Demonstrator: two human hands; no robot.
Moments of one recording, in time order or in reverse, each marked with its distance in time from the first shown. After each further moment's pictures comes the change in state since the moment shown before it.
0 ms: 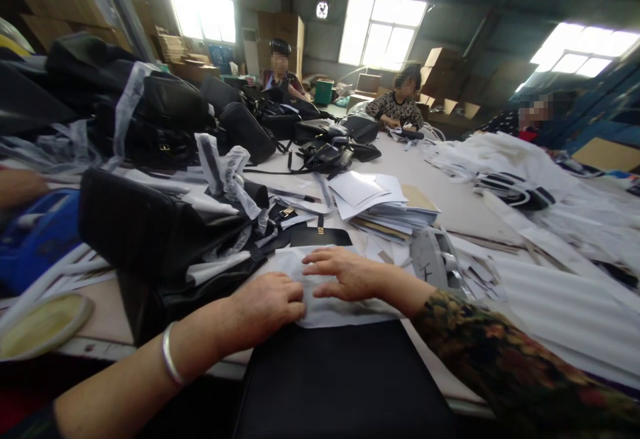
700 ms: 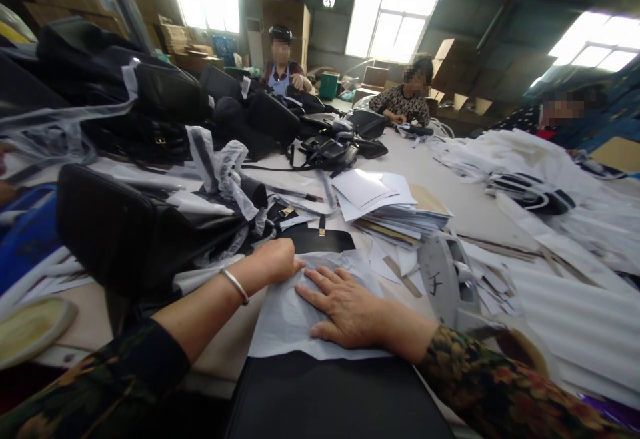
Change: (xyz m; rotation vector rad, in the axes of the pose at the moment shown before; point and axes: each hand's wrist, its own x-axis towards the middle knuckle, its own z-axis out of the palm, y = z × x) left_hand 0.068 -0.082 0.021 -0.322 0.031 -0.953; right_hand -0.003 0.011 0.049 -0.103 -0.140 0.202
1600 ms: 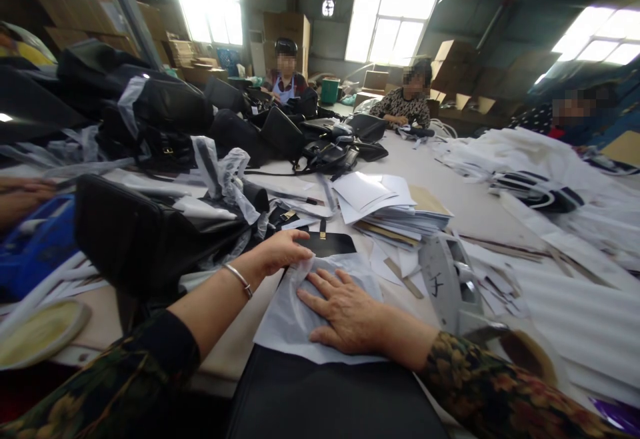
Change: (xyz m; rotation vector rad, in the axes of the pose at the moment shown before) left_hand 0.006 0.007 -0.003 -0.896 -0.154 -0.141; right_hand -0.008 -0.007 0.004 -0.062 0.079 -0.013
